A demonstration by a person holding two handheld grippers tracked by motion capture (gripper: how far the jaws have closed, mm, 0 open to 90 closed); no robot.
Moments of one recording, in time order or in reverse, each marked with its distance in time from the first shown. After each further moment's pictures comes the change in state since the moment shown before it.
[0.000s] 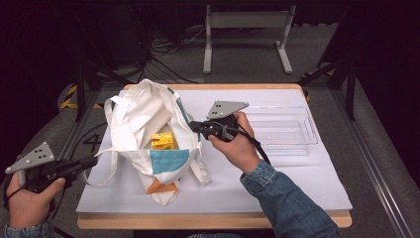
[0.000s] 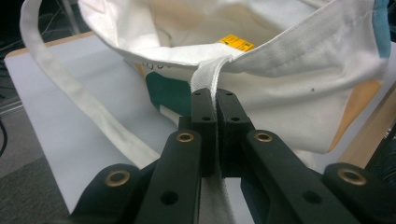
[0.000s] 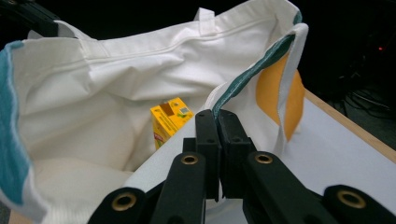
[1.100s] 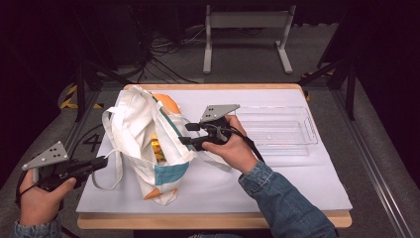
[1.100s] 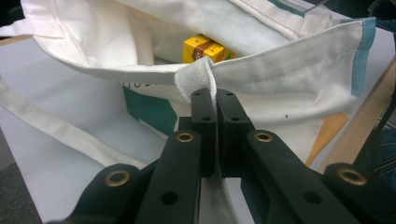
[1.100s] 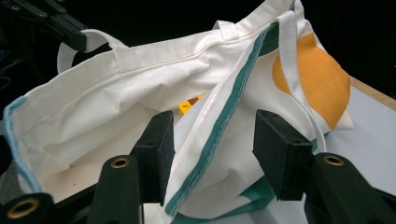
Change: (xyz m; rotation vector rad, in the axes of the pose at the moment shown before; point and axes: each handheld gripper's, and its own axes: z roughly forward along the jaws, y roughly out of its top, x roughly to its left) left arm -0.012 0.006 0.019 0.038 -0.051 0.029; right arm 0.002 -0.011 0.033 0.001 0.148 0.065
